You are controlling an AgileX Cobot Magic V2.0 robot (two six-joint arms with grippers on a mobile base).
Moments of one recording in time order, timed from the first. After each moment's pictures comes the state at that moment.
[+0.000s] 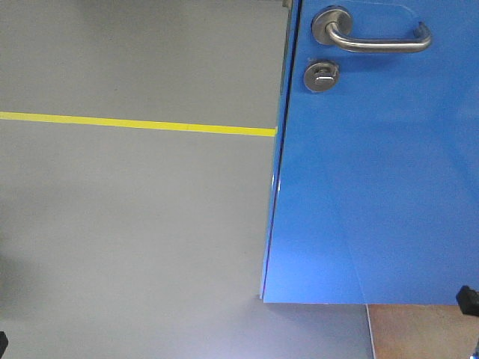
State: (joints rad) left arm -0.02 -0.01 0.03 0.07 0.36 -0.05; right arm -0.09 0.19 0.02 0.00 0.08 0.01
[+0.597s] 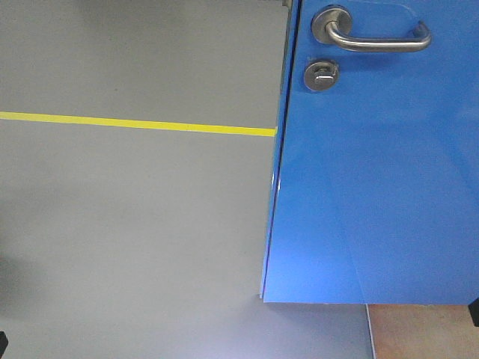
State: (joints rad) left arm -0.02 -0.01 0.03 0.07 0.36 -0.05; right arm -0.09 -0.01 0.03 0.02 0.12 0.01
